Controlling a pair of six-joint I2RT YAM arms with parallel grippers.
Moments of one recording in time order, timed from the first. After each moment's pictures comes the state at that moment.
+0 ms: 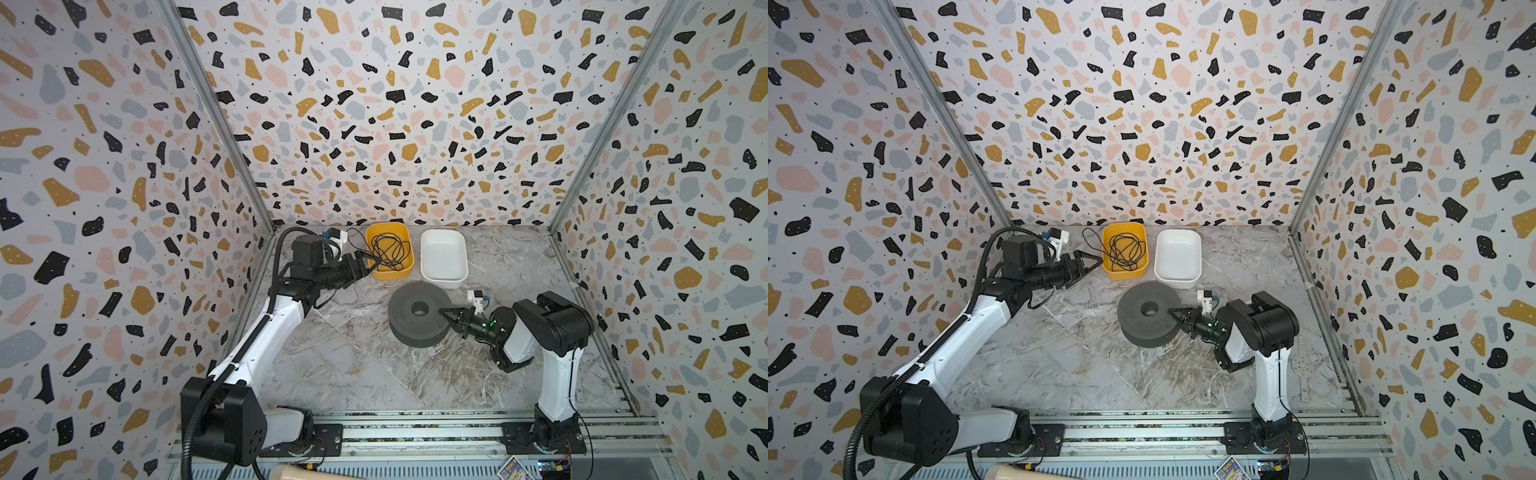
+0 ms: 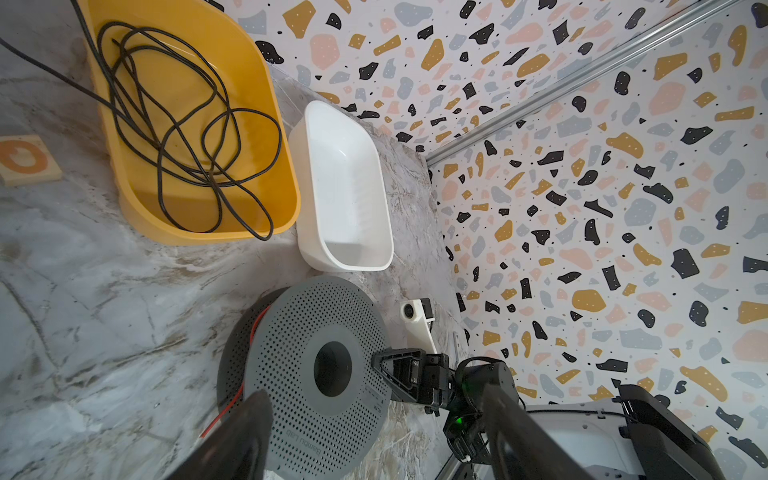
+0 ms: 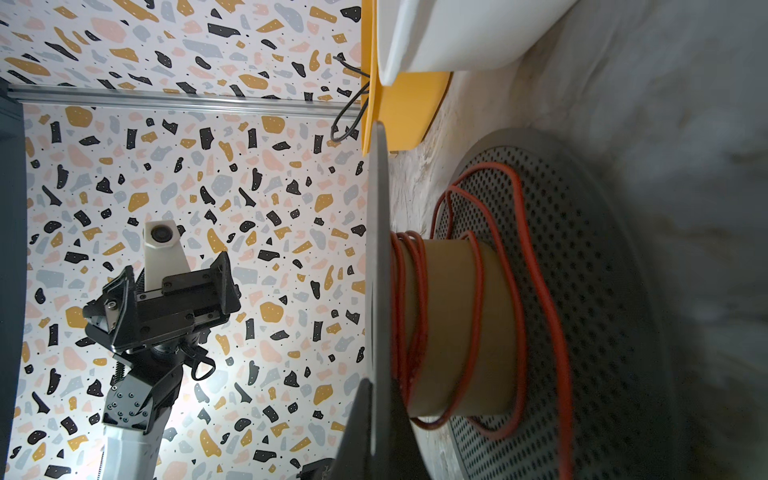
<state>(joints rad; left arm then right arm) -0.17 1.30 1.06 -0.28 0.68 -0.64 0.38 2.04 0.40 1.55 -0.70 1.41</state>
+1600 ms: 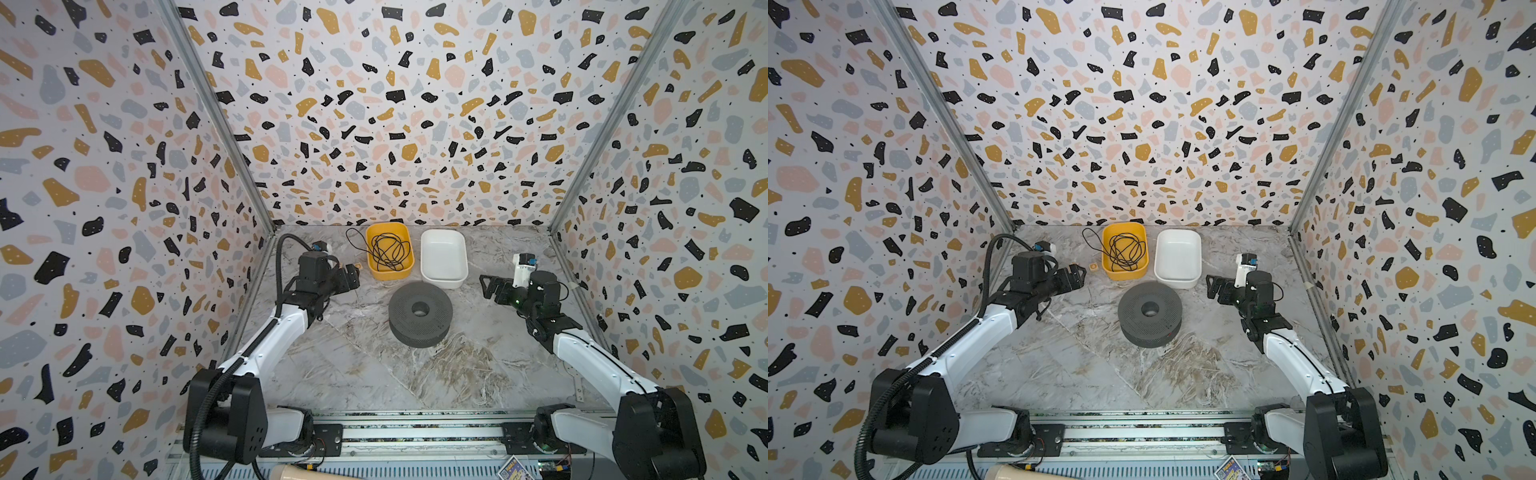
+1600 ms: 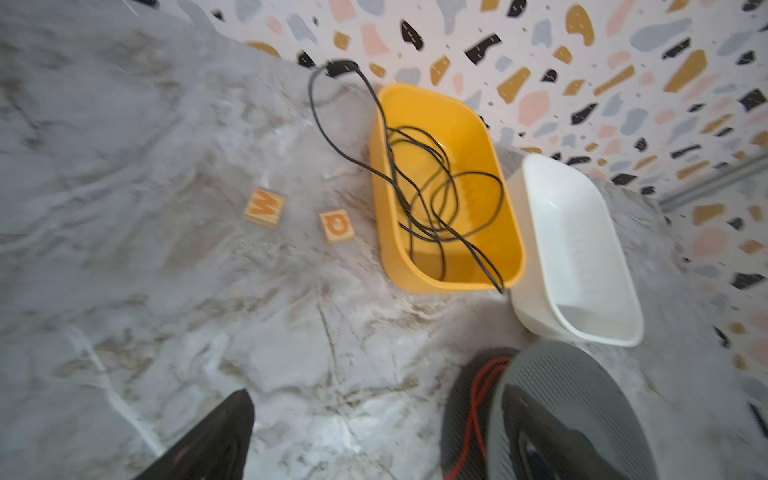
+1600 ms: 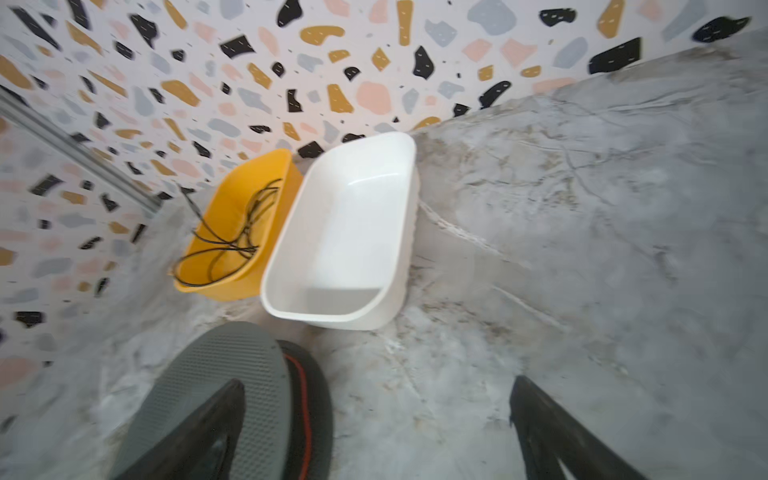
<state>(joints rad) -0.16 1.29 0.83 -0.14 0.02 -0.36 0.17 1.18 0.60 0.15 -0.14 0.29</state>
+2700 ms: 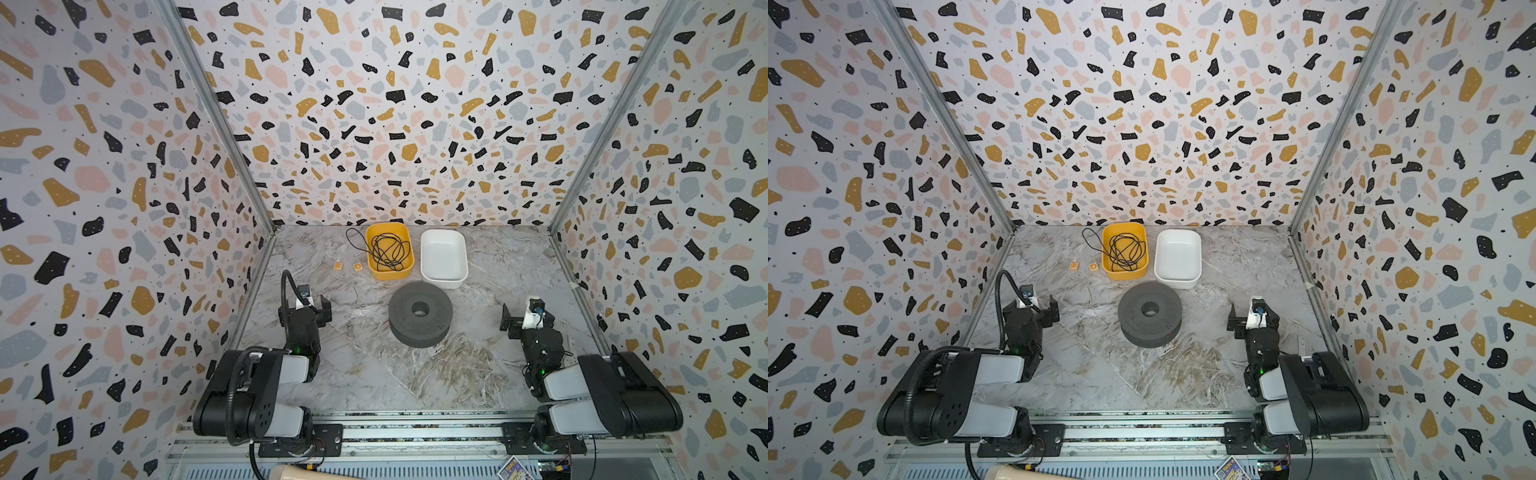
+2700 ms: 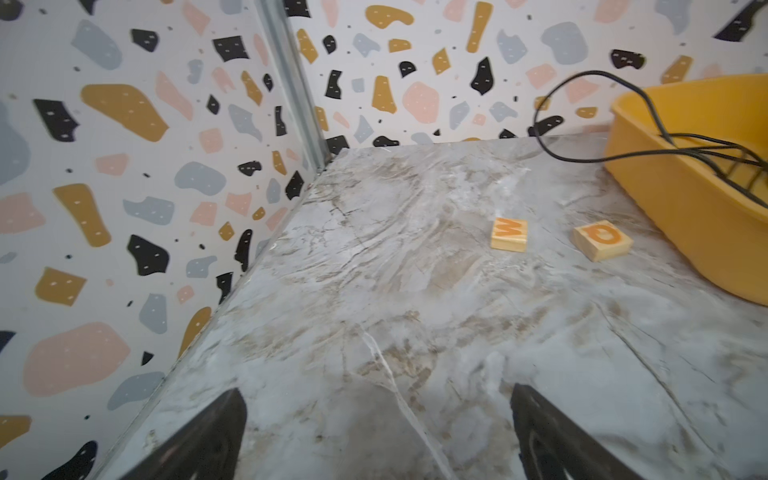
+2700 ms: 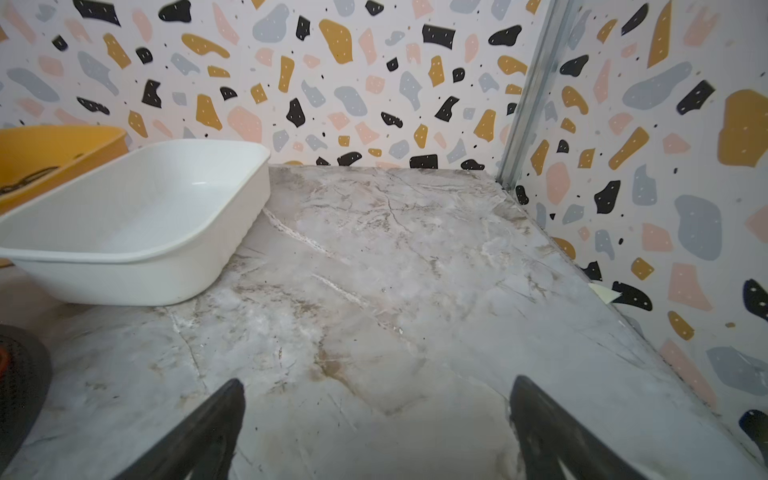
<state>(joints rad) -0.04 1.45 0.22 0.98 -0.38 0.05 0.11 1.48 0.07 1.26 0.15 -0.05</state>
